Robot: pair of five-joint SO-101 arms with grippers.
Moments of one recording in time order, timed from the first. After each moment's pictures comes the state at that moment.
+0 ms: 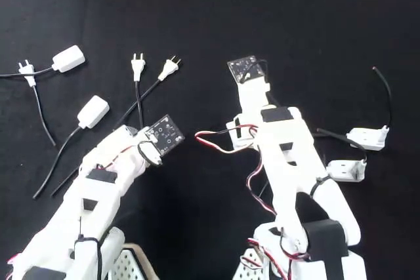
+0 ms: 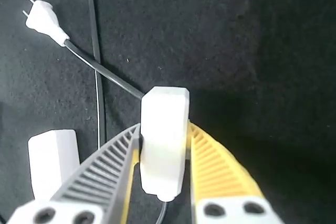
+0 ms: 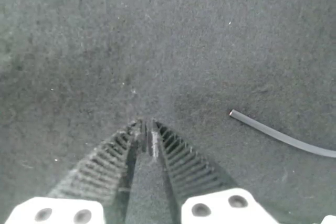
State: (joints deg) left arm 5.3 -36.8 82.3 12.9 -47.5; right arm -9.0 -16.7 46.5 52.0 9.2
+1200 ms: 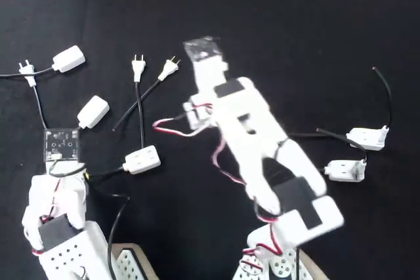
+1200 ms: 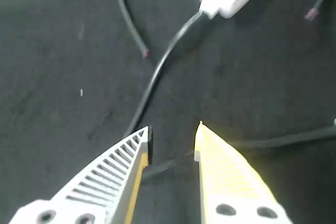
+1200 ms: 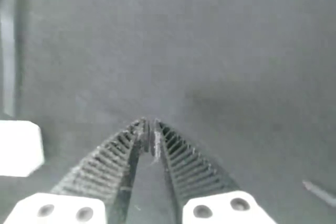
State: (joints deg) left arm -35.5 -102.5 93.8 66.2 -28.5; right arm -25.0 5.6 19.1 56.7 -3.4
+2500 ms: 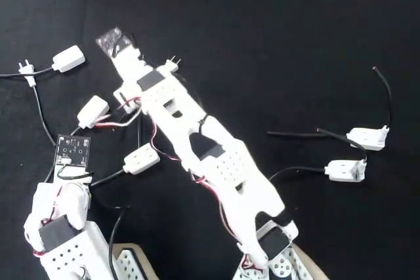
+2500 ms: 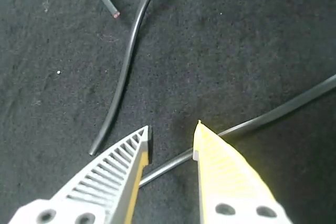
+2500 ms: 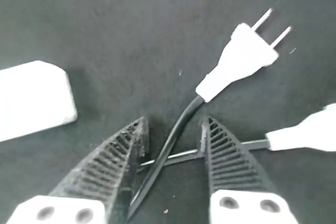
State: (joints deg) left arm -36.5 -103.9 95.9 72.2 -37.2; right arm -38.5 56.4 -40.7 53.3 3.4
